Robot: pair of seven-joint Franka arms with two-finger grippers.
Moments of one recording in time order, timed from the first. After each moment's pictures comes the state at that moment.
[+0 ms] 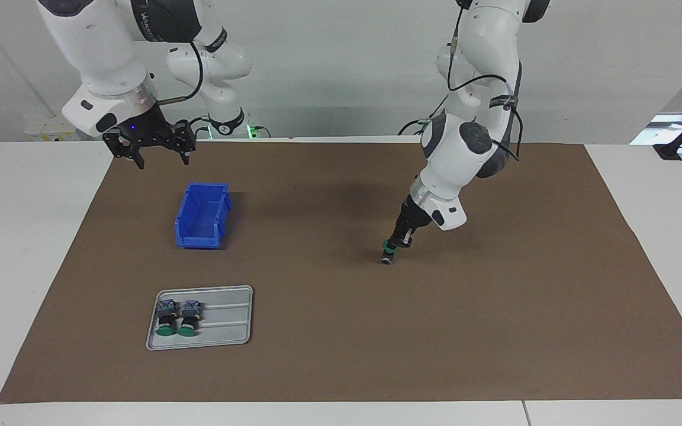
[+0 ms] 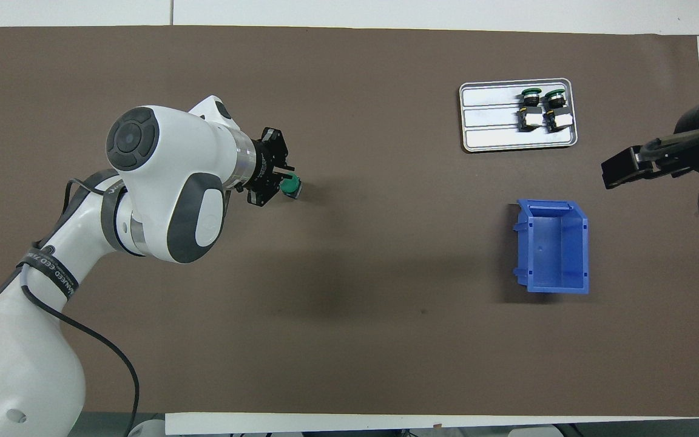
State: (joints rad) left arm -0.51 0.24 -0.04 -1.94 -0.38 2.39 -1.46; right arm 0.11 0.02 -0.03 -1.55 -0.05 1.46 -0.06
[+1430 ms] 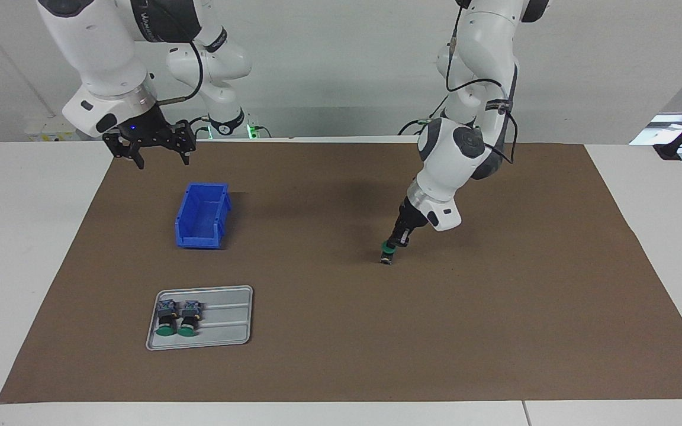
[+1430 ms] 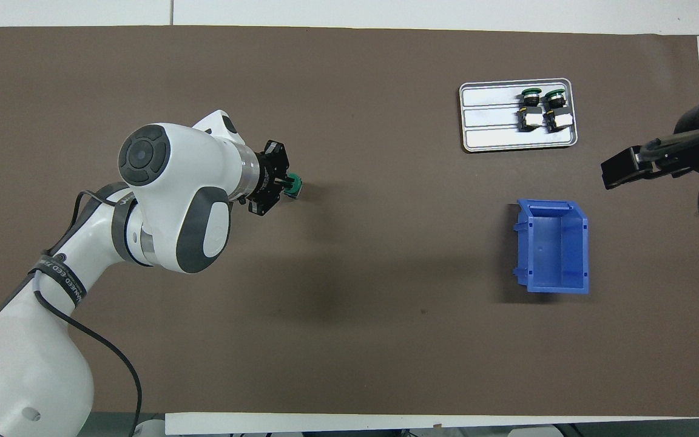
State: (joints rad) left arm -0.52 0.24 -0.04 -1.99 -0.38 2.43 -1.42; right arm 0.11 0.02 -0.03 -1.55 -0.05 1.46 -0.06
